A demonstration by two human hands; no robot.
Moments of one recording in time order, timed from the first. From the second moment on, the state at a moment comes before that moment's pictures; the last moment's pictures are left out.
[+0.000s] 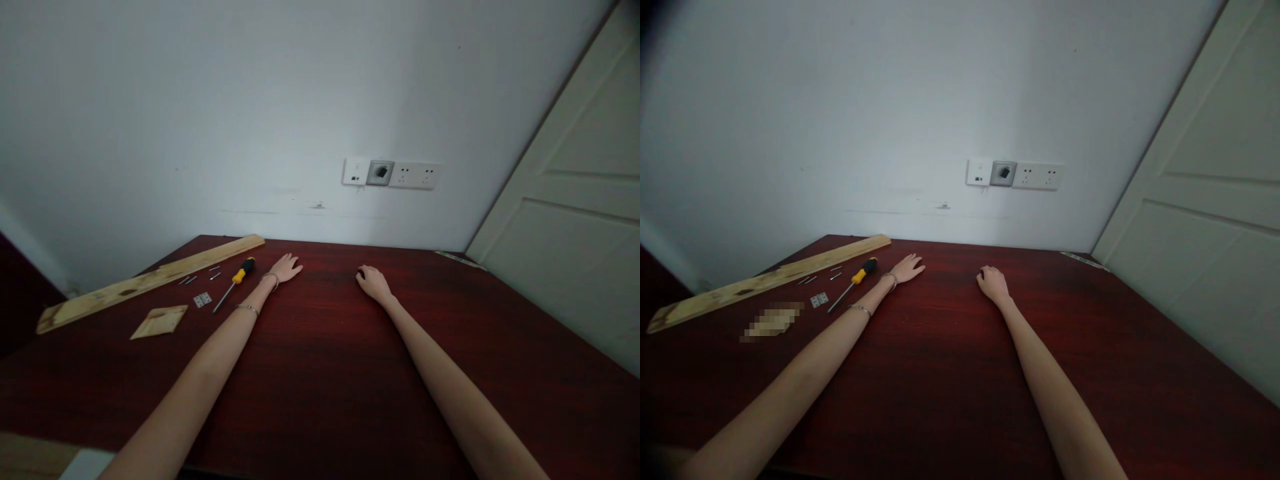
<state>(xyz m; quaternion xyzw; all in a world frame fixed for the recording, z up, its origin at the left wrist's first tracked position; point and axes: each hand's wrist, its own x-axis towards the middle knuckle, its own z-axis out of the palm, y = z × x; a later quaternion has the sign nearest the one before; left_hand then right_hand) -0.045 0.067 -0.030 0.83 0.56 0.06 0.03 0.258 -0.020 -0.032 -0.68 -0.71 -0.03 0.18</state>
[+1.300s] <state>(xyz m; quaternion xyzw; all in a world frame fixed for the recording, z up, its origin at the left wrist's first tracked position) -0.049 0.069 -0.037 0.83 0.56 0.08 0.04 0.257 -0.017 -0.033 -0.69 -0.70 -0.03 0.17</state>
